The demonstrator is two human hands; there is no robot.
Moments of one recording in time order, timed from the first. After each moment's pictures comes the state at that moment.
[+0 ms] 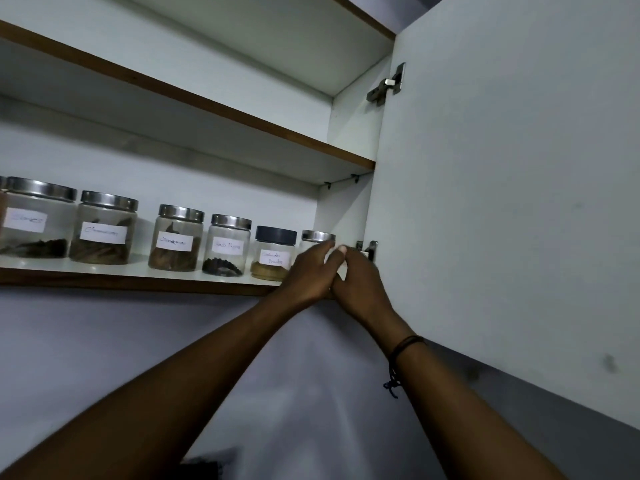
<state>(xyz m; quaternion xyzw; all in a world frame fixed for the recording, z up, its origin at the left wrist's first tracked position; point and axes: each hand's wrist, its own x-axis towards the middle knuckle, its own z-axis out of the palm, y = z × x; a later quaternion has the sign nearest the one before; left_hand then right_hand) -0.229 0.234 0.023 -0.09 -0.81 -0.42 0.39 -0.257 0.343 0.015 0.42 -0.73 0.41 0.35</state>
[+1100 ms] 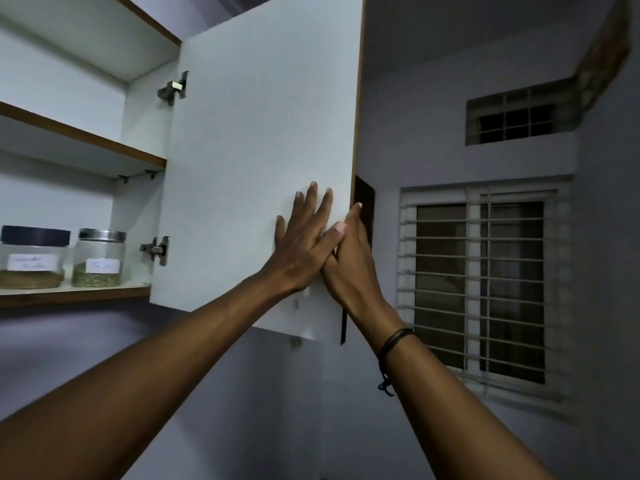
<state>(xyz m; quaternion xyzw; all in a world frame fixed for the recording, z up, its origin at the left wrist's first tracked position) -0.153 0.531 0.067 -0.37 -0.77 -0.31 0.42 -0.112 0.632 0.047 0.19 -0.77 0.35 0.49</state>
